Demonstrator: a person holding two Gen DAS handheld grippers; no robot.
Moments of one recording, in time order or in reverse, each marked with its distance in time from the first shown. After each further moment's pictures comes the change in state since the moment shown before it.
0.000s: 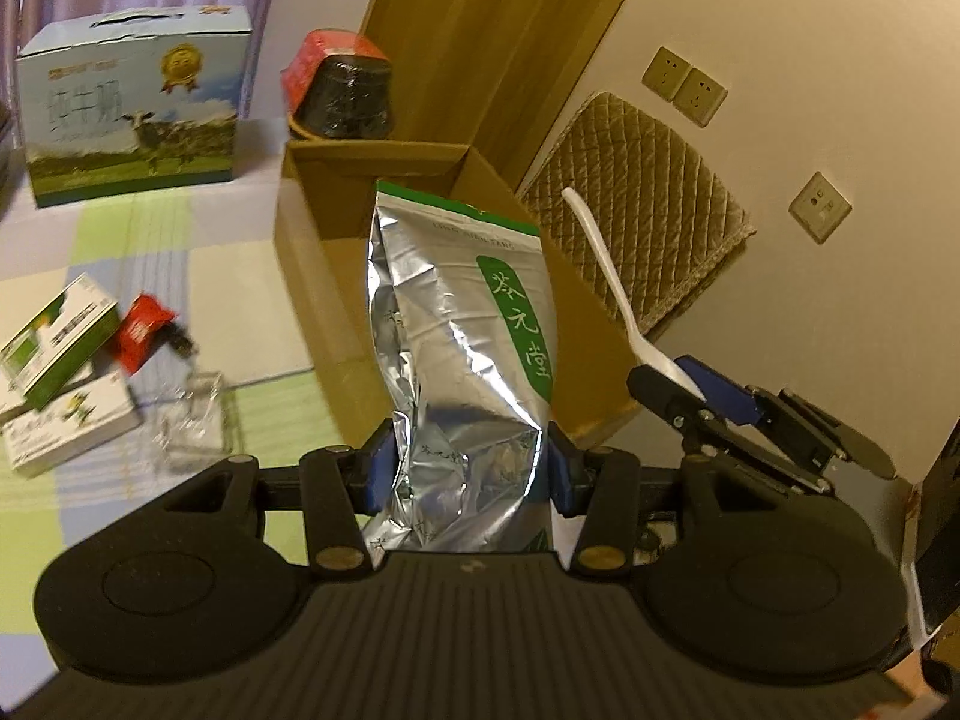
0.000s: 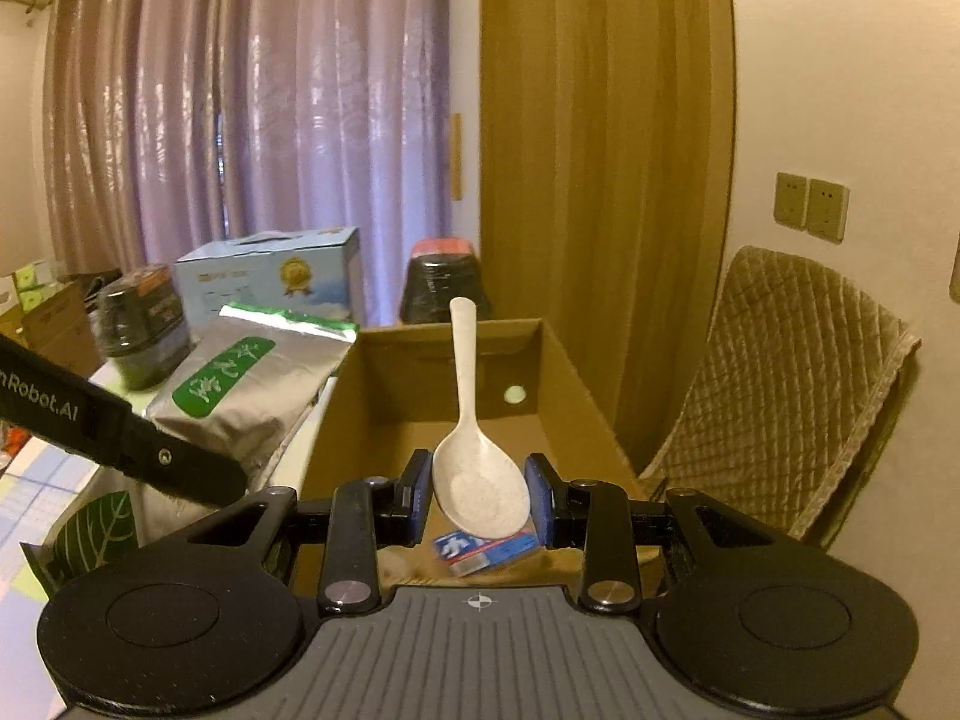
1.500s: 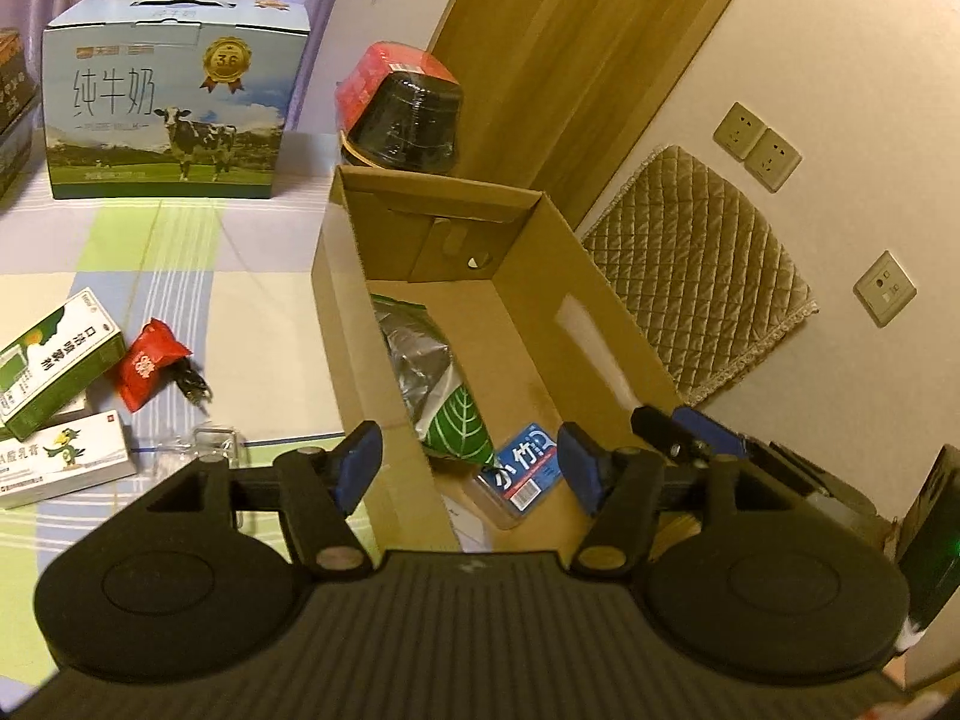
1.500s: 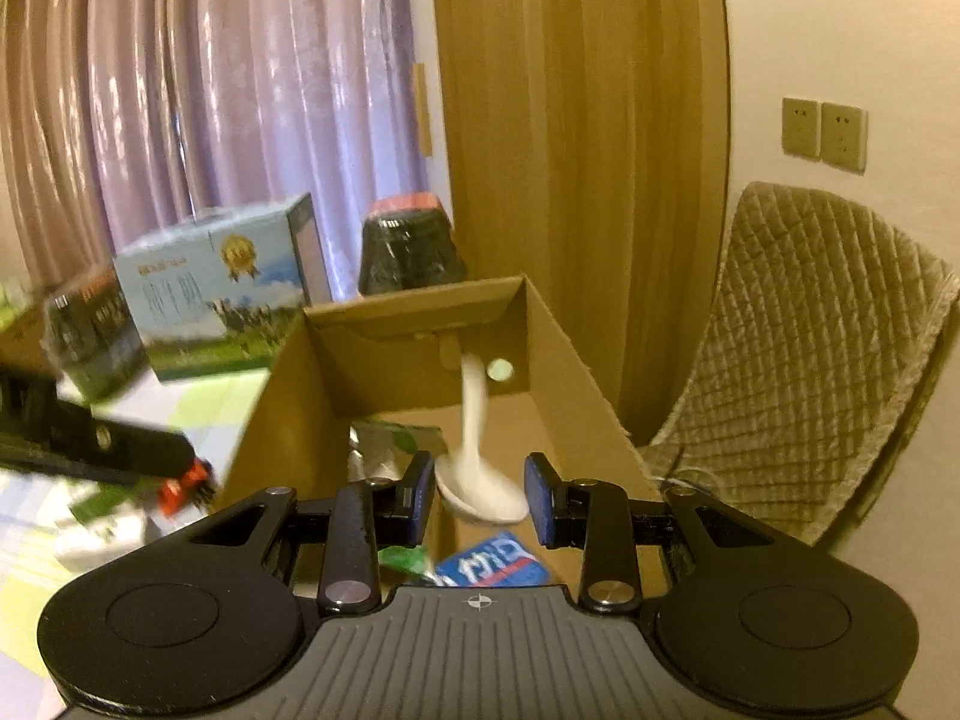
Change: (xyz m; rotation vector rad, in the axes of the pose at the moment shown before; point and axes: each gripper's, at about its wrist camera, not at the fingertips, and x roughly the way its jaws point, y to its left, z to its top) left arm 0.046 0.036 0.027 -0.116 -0.079 0.062; right arm 0.087 -0.033 0.007 0.110 0.071 0.020
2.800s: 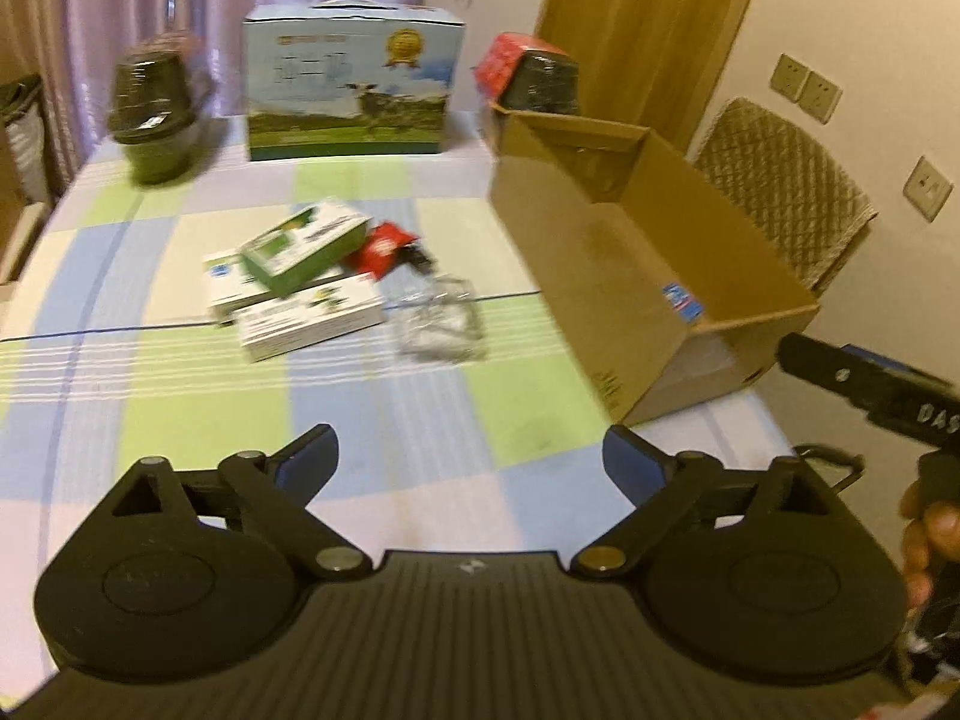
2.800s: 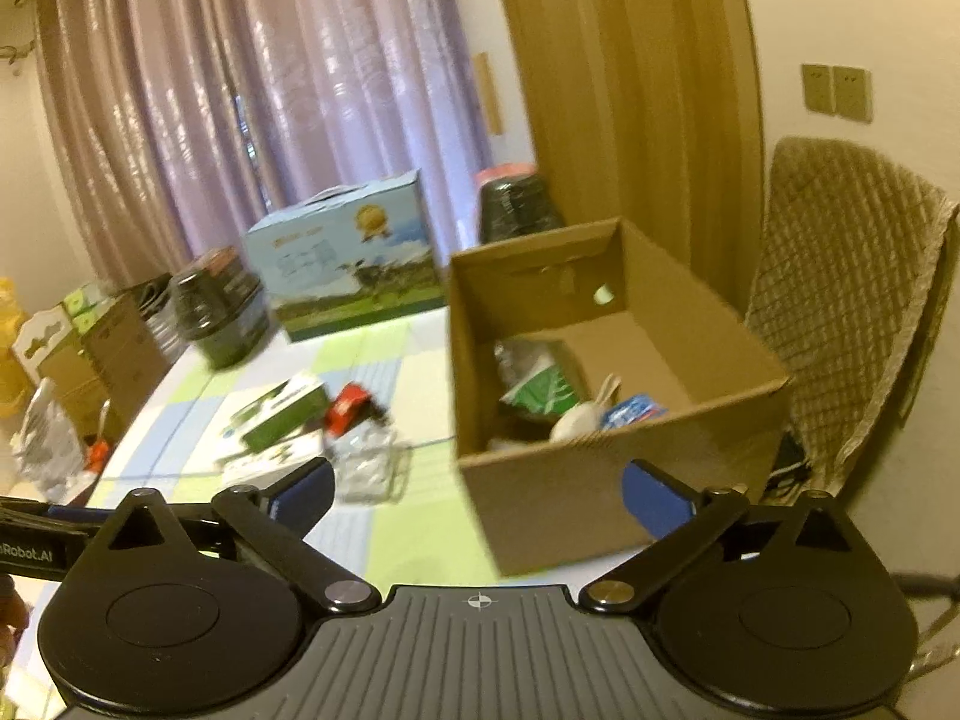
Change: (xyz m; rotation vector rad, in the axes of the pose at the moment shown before) left arm -0.143 0.072 -0.121 0.097 -0.006 0.235; right arm -0.119 0.089 -0.057 0.053 0.070 0.117
